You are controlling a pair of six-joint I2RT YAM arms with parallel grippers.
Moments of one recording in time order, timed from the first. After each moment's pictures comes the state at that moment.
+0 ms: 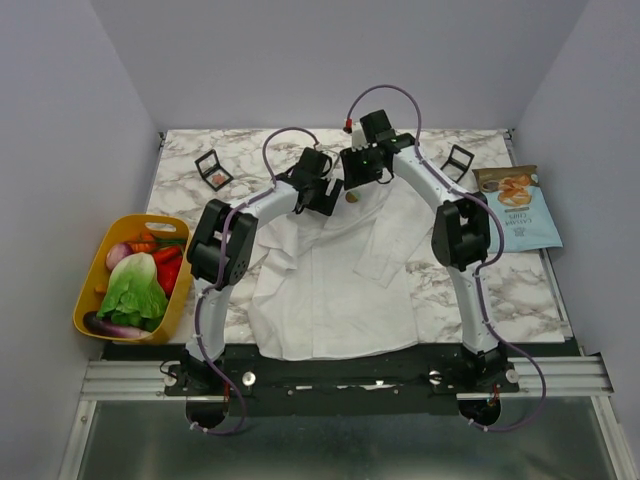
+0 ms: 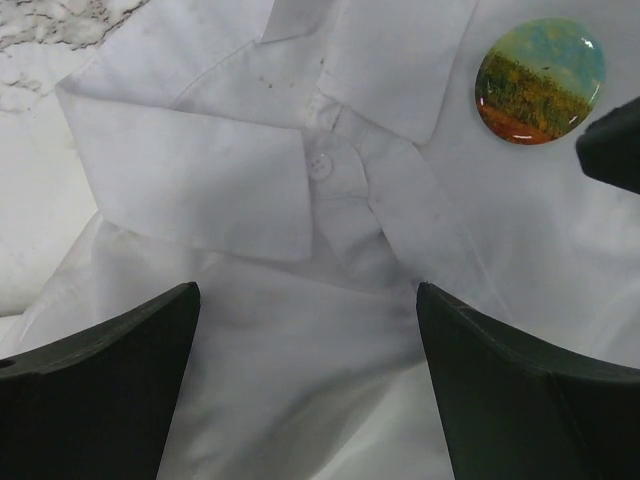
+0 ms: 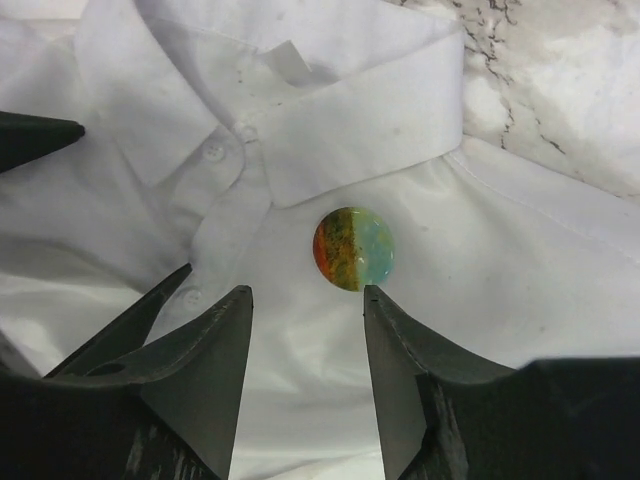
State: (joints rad) left arm -0.49 2.13 1.59 -0.30 -0.07 -0.04; right arm 0.42 2.35 2.17 -0.75 -0.22 -0.01
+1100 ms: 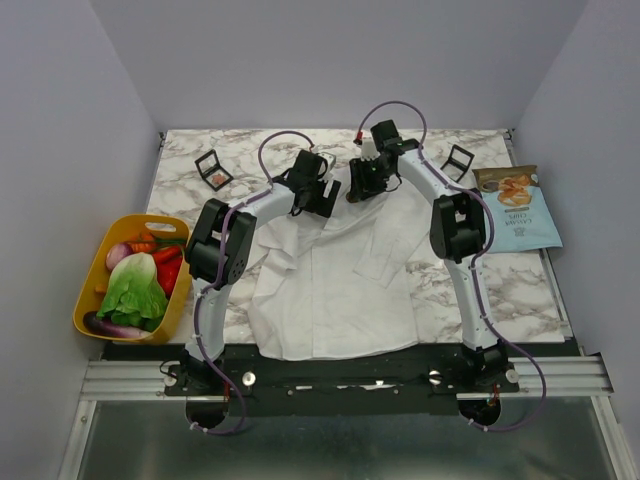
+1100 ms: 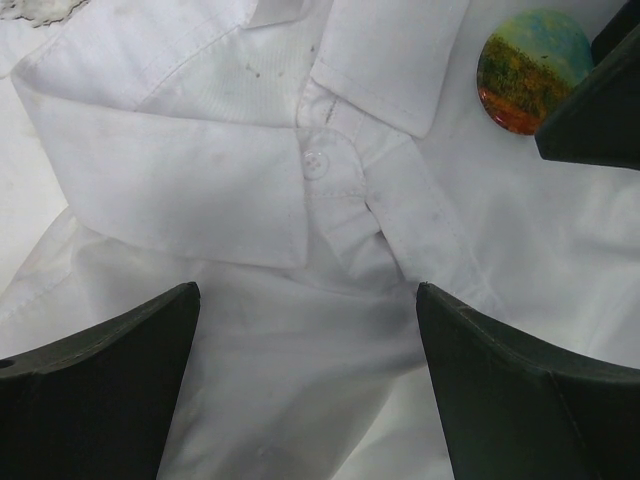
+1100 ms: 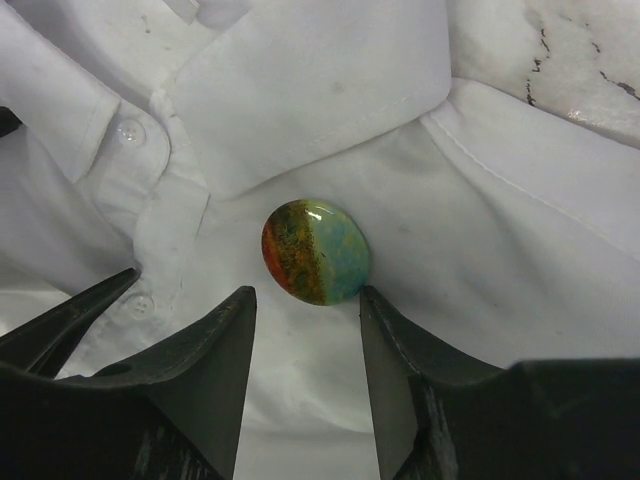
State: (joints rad) left arm -0.48 2.13 1.55 -0.25 0.00 -0.07; right arm 0.34 2.50 2.22 -0.81 -0.40 0.06
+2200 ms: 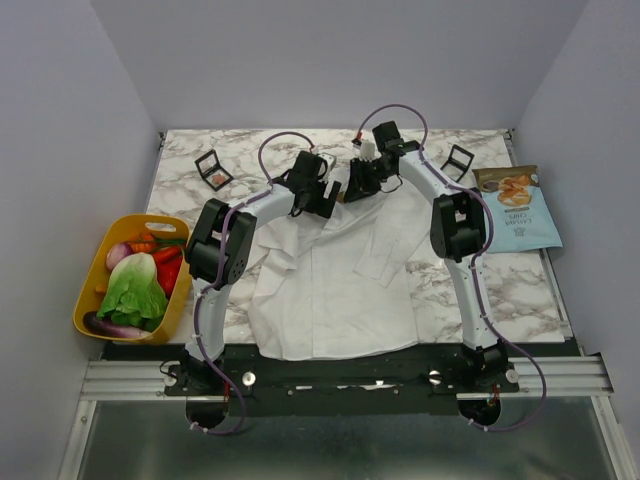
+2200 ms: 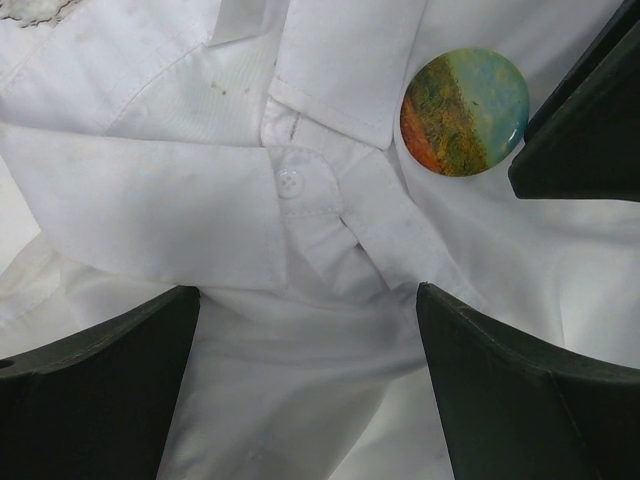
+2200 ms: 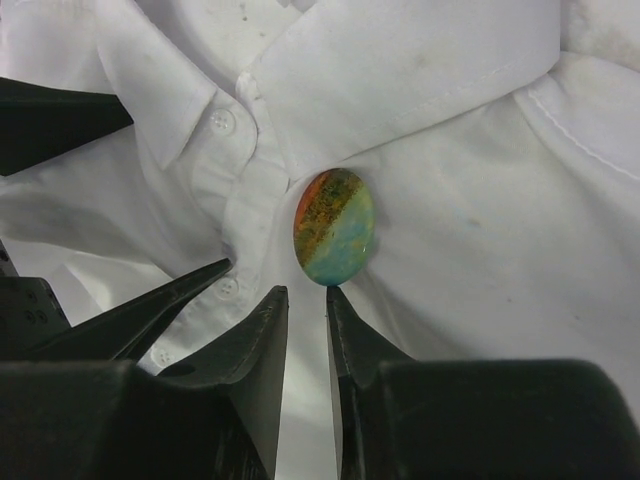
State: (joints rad) left arm -0.48 2.13 1.53 -0.23 0.01 -0.07; right arm 0.33 2.51 2.21 -0.77 -0.62 0.12
